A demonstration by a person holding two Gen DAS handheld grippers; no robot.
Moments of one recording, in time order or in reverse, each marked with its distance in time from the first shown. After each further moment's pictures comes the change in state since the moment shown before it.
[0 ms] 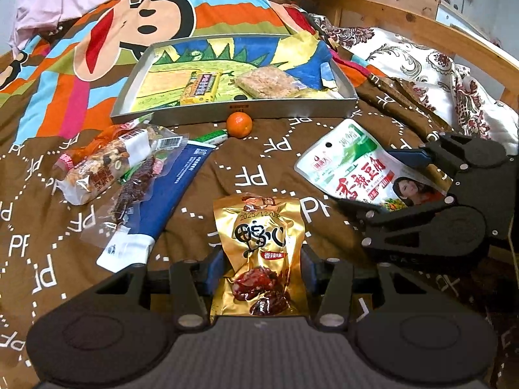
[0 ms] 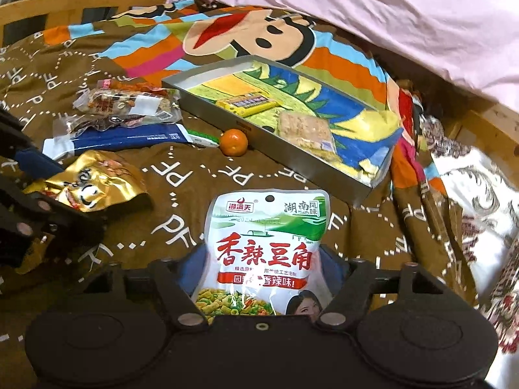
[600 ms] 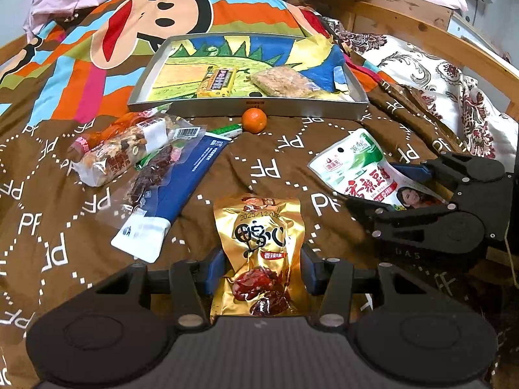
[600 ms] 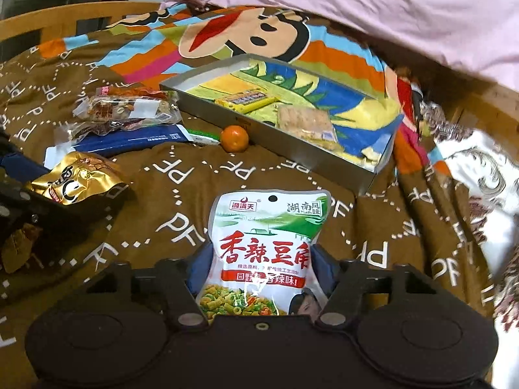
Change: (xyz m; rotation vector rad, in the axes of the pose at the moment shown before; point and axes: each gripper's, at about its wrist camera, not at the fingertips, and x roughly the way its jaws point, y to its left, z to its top) left arm -0.010 0.011 -0.007 -0.056 0.003 0.002; right arm -0.003 -0.002 -0.007 0.051 -0.010 0.027
